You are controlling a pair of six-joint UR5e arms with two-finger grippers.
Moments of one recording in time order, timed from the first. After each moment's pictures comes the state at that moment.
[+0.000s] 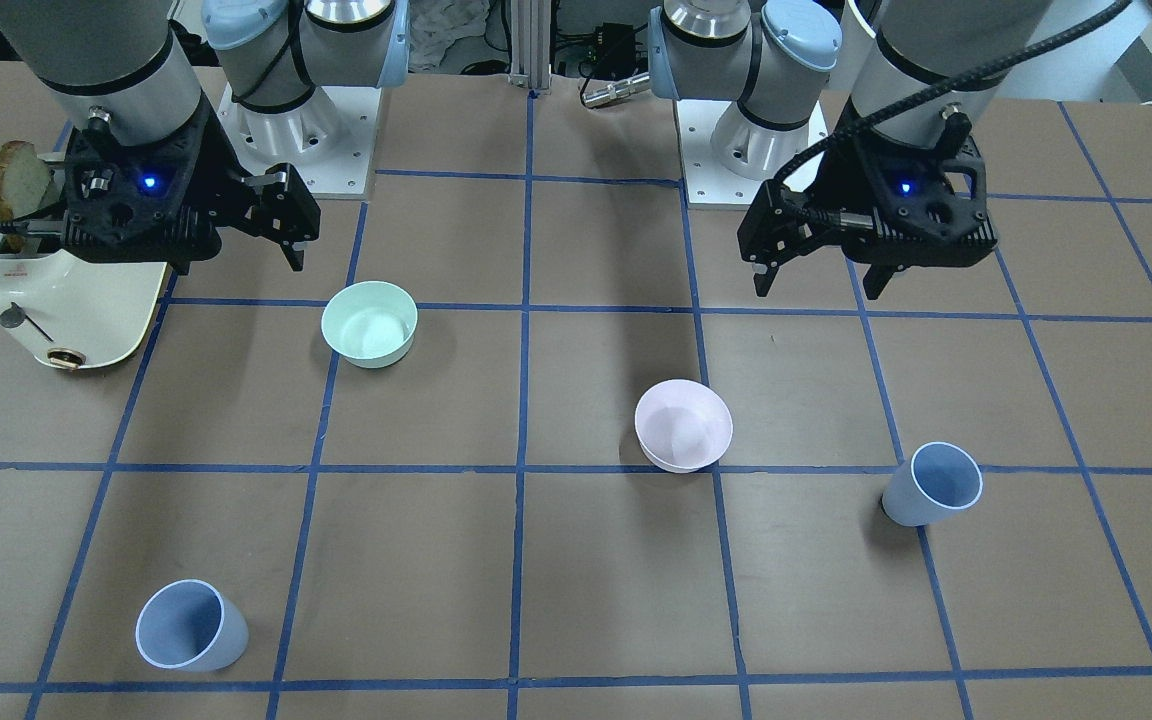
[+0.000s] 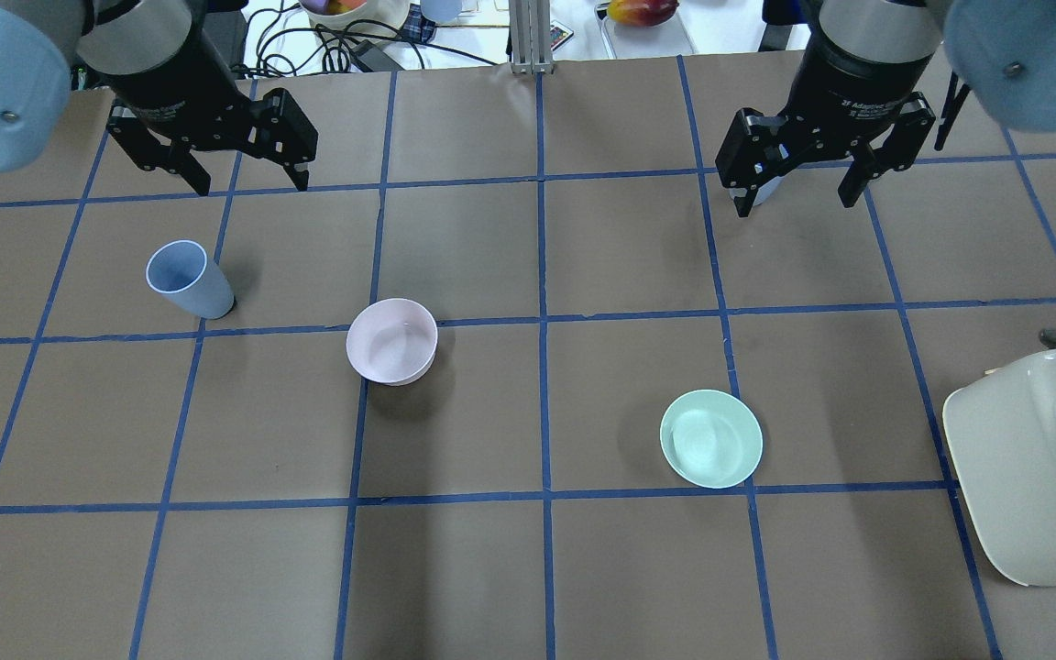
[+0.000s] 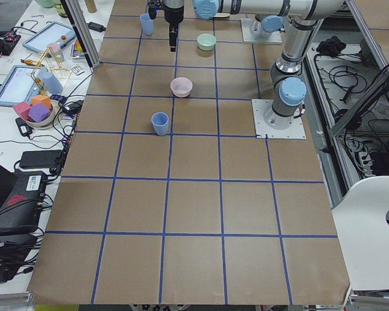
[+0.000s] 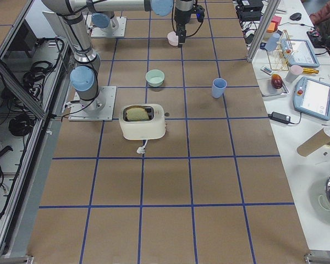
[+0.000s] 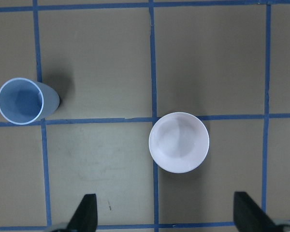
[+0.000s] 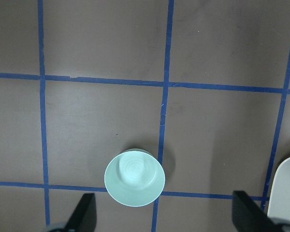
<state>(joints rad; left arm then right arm) -1.53 -1.69 -1.52 -1.45 1.57 0.04 1.59 -1.52 1.51 -1.50 -1.55 -0.05</state>
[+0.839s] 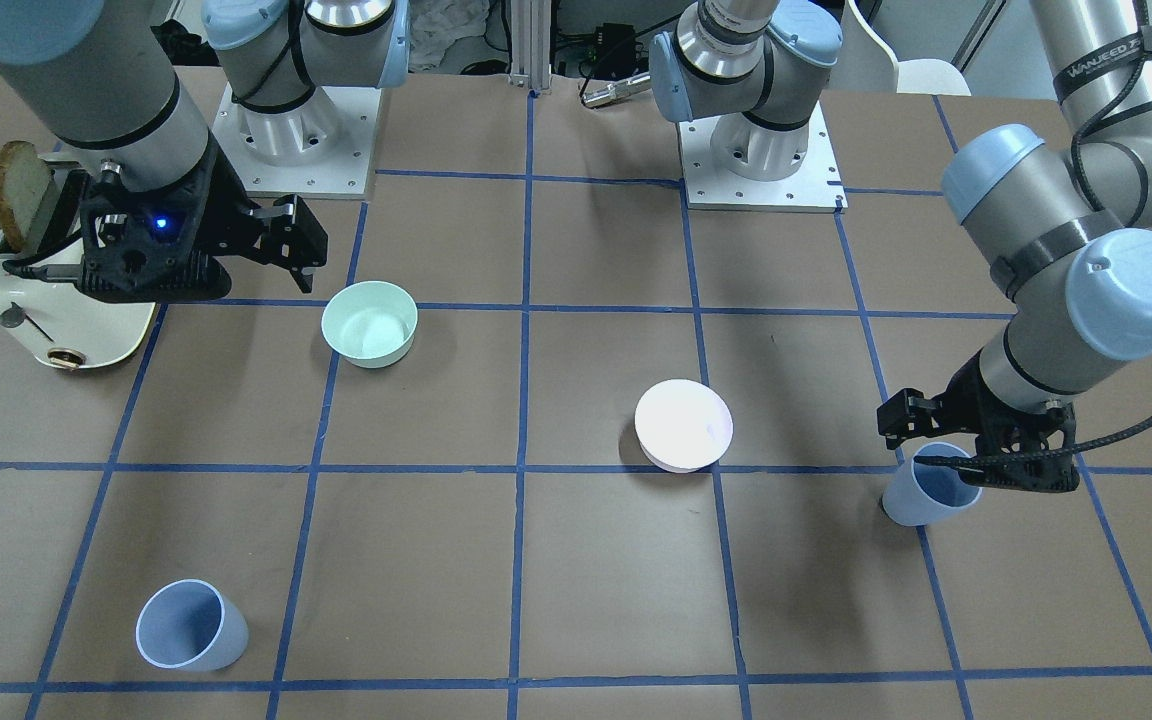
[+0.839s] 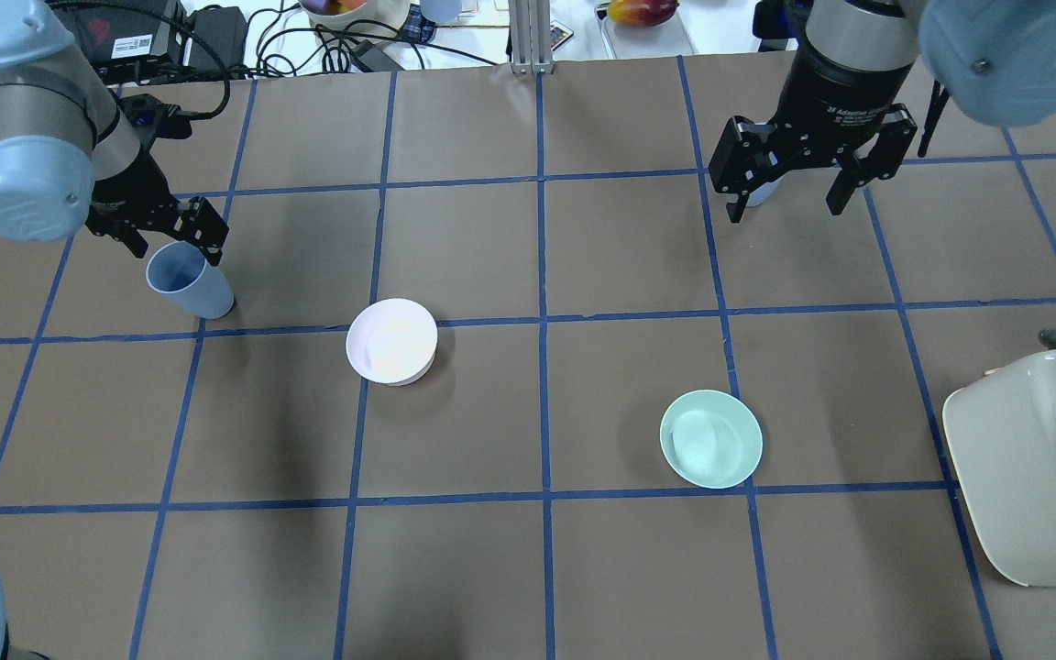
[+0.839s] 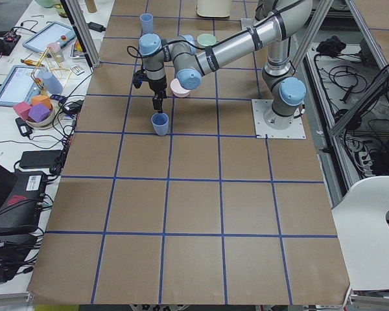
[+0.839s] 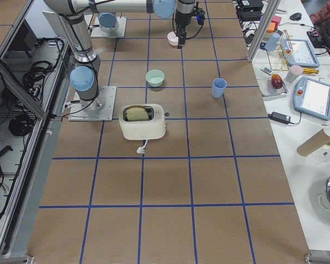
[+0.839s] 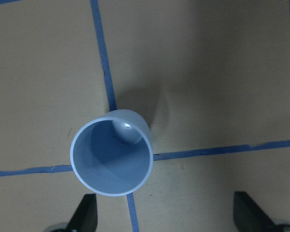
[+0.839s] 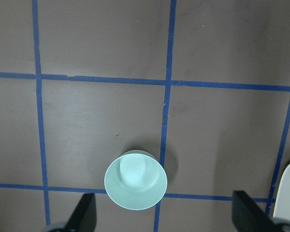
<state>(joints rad) -1.29 -1.88 -1.70 -1.16 1.67 0.40 1.58 -1.46 1.50 -1.52 -1.55 -0.05</state>
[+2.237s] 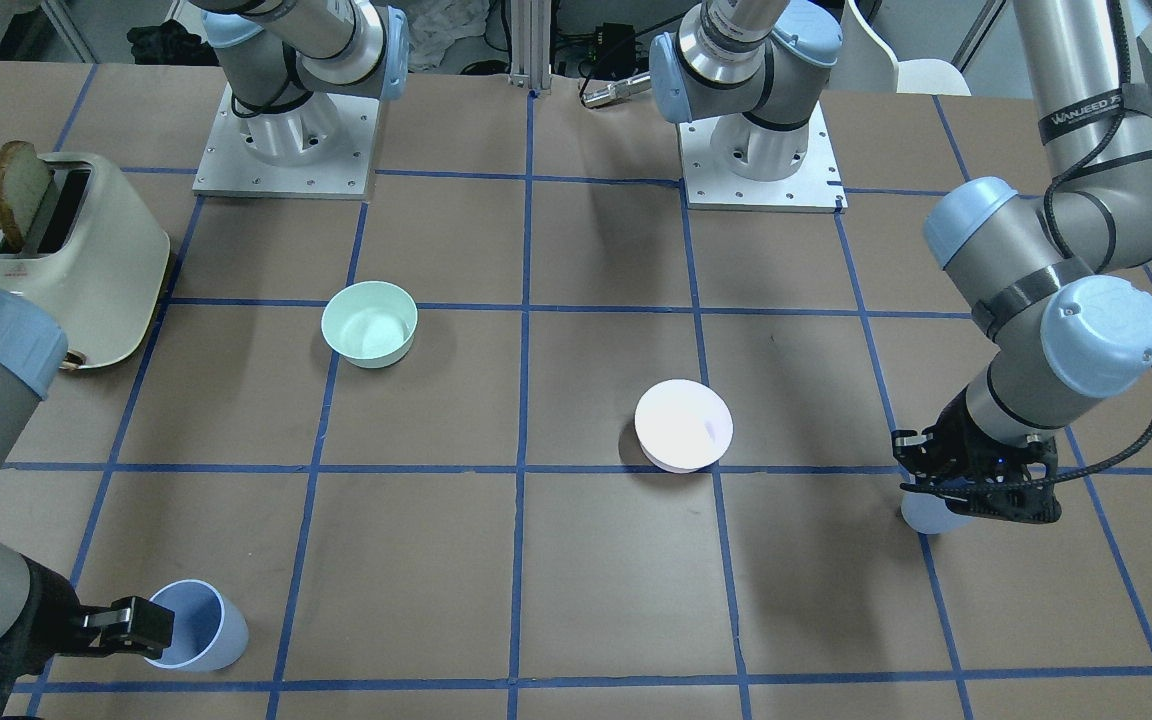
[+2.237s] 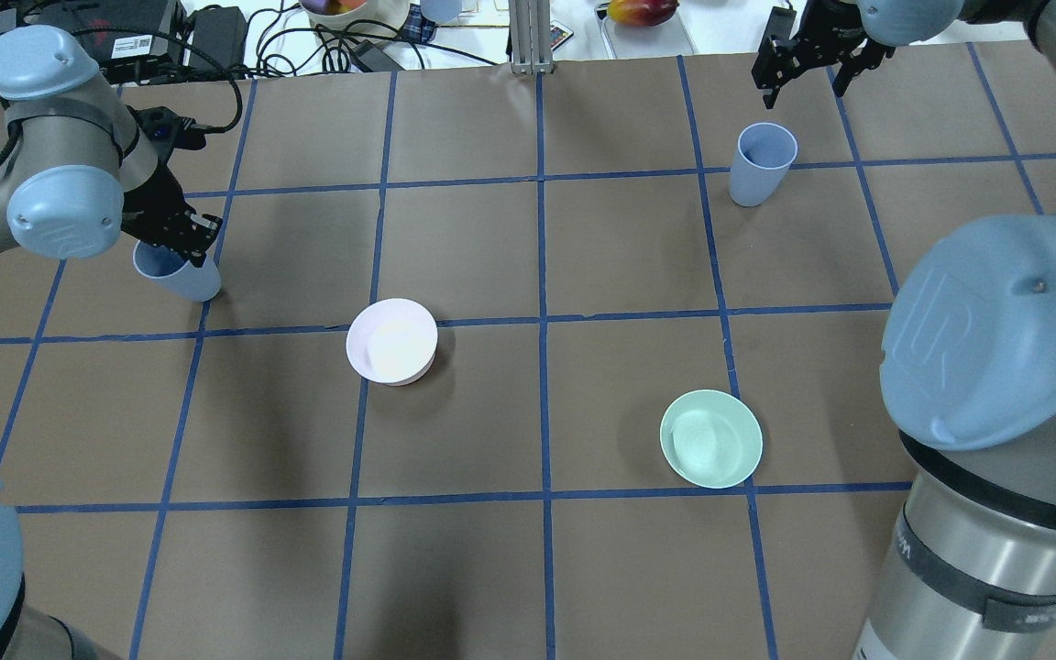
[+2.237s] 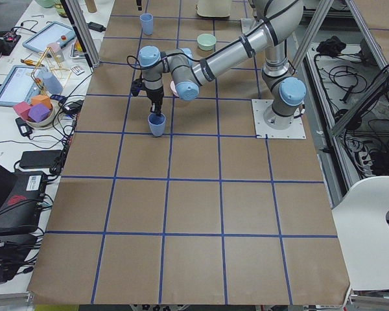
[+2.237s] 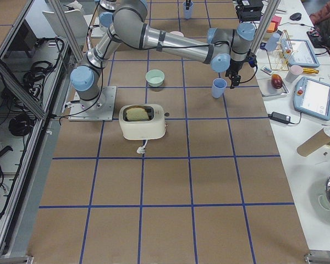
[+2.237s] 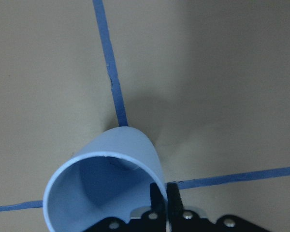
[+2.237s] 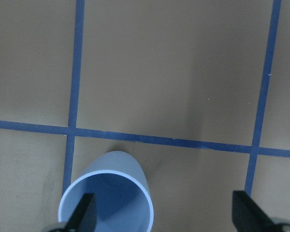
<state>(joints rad) -1.29 -1.94 -1.68 -1.05 1.64 0.40 1.43 -0.86 1.07 -1.83 -1.59 -0.26</state>
